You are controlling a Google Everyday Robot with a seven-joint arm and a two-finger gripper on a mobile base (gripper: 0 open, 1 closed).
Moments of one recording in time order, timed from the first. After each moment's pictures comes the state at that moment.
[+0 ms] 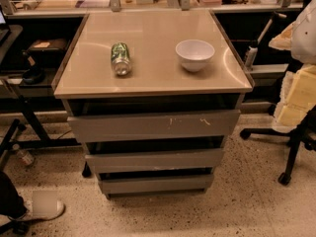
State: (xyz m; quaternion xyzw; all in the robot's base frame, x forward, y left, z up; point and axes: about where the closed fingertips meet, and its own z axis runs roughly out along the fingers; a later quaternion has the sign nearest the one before) arm 0.438 -0.216 0.977 -0.60 0.78 -0.04 0.16
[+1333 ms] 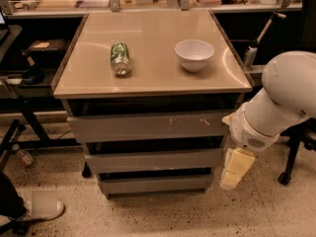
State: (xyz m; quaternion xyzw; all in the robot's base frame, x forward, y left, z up) arm 0.436 -0.174 0.767 -0.61 0.78 0.05 0.13
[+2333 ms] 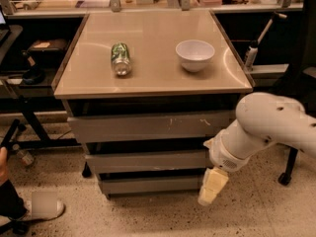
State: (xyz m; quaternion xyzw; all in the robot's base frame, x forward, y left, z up) arm 0.432 -0.140 0.674 -0.59 0.78 0.13 0.13
